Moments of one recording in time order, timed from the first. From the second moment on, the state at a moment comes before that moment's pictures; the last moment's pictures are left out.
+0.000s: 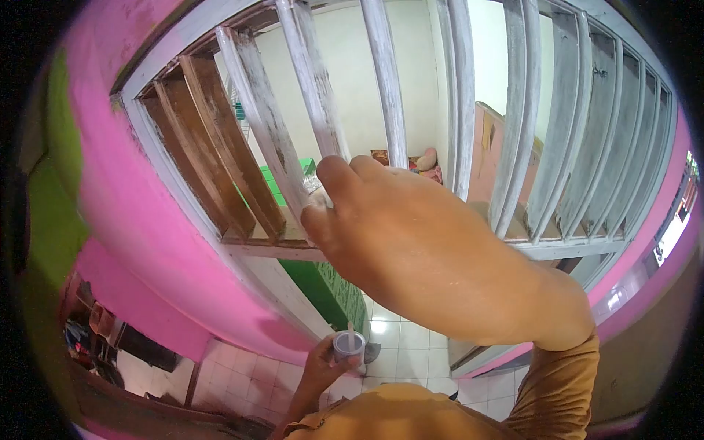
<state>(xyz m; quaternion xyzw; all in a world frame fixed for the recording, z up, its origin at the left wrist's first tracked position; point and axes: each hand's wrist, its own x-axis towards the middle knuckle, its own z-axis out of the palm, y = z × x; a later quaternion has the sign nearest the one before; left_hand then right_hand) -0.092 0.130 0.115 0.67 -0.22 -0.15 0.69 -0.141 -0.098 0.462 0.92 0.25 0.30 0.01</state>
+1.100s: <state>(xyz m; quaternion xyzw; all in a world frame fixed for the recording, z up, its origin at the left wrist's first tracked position) -0.092 0.132 0.123 0.67 -0.21 -0.16 0.70 -0.113 -0.092 0.466 0.86 0.30 0.41 -0.05</state>
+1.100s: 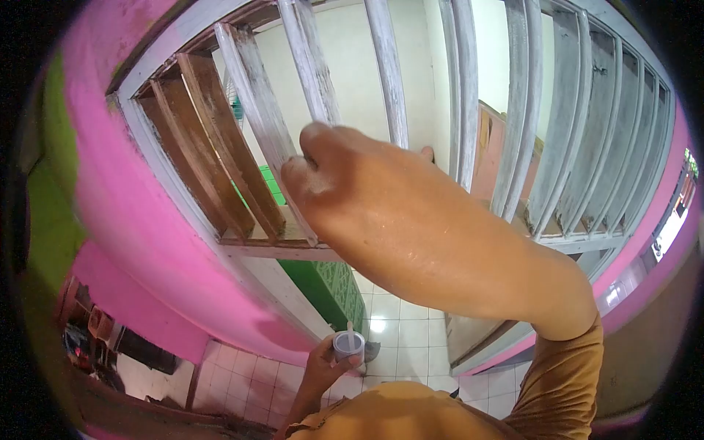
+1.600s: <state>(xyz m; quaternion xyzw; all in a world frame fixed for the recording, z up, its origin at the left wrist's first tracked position) -0.087 0.133 0.115 0.66 -0.21 -0.18 0.70 -0.101 -0.085 0.490 0.83 0.26 0.49 -0.07</state>
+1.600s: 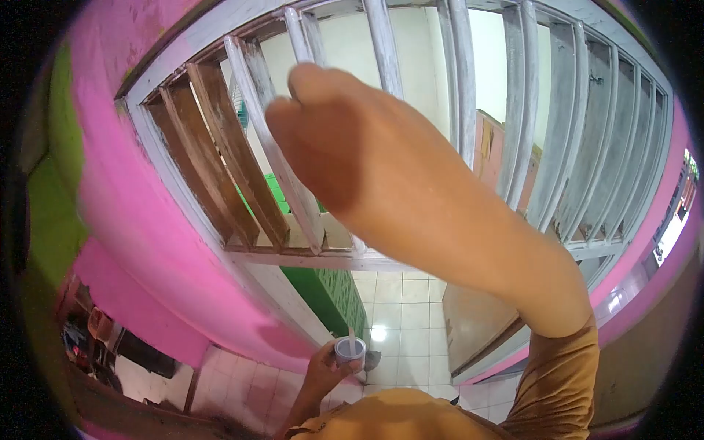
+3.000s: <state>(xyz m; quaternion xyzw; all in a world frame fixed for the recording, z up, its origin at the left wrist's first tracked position) -0.087 0.132 0.120 0.68 -0.21 -0.17 0.68 -0.072 -0.097 0.510 0.70 0.29 0.66 0.00</state>
